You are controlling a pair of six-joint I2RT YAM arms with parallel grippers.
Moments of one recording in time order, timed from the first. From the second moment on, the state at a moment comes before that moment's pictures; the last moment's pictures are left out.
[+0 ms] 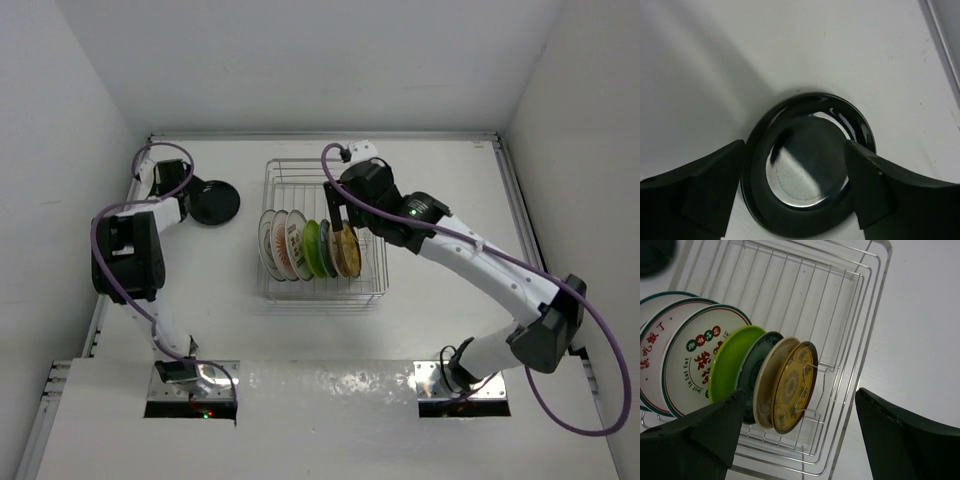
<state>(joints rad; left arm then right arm) 0.15 1.83 1.09 0.03 -0.26 -0.82 0.81 1.44 1.39 -0.65 0.47 0.30</state>
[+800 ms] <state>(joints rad) 0.15 1.37 1.16 -0.32 -0.12 -0.81 0.81 1.65 1.23 -0.53 0.45 0.50</state>
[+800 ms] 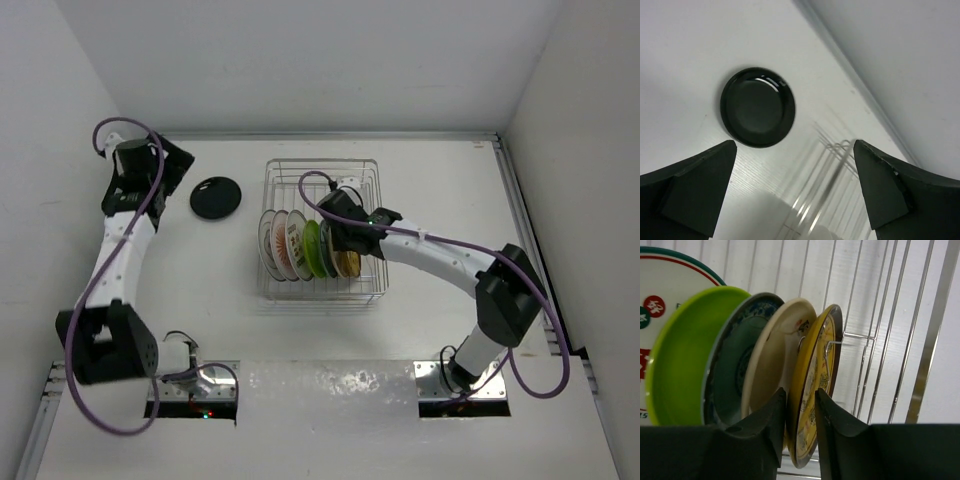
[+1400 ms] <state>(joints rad) 0.15 0.98 1.00 -0.40 0.05 -0.61 0.82 1.56 1.20 -0.48 0.44 0.61</state>
